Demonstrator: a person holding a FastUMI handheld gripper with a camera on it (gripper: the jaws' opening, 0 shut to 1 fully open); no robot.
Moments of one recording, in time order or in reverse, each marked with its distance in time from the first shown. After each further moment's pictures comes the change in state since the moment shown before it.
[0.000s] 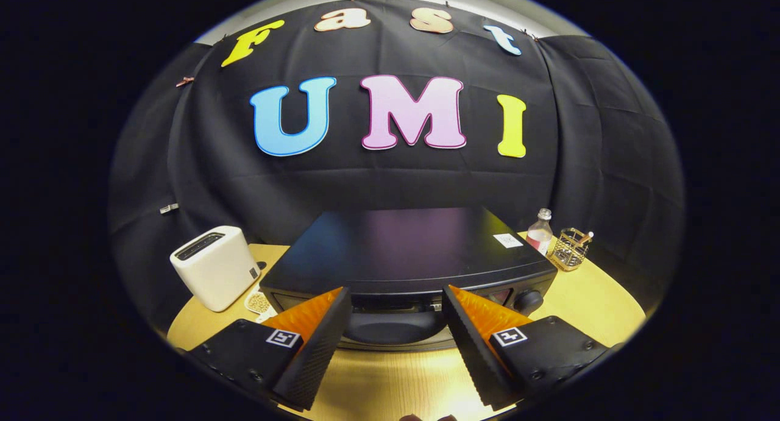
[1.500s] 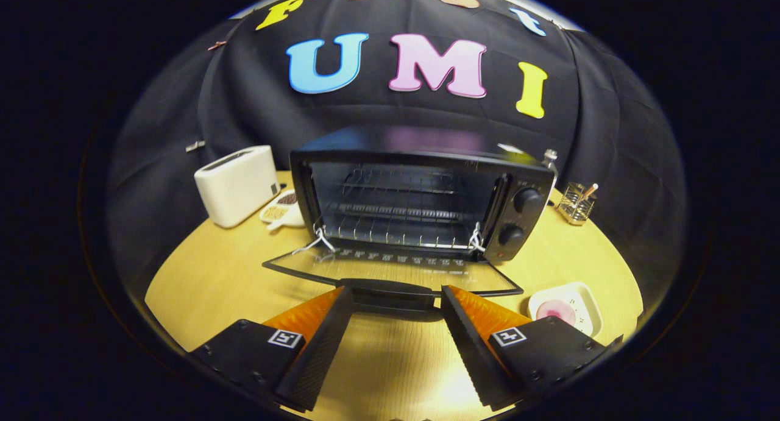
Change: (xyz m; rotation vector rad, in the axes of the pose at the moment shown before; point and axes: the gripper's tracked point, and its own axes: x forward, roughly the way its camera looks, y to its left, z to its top) arm -0.089 -0.007 -0.145 -0.105 0.267 0.137
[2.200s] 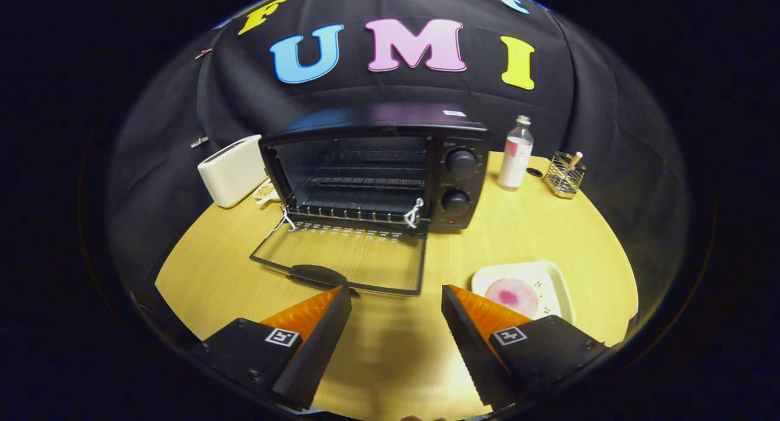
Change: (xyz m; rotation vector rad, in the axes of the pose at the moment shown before) arm -0.054 -0.122 -0.002 0.055 0.094 0.056
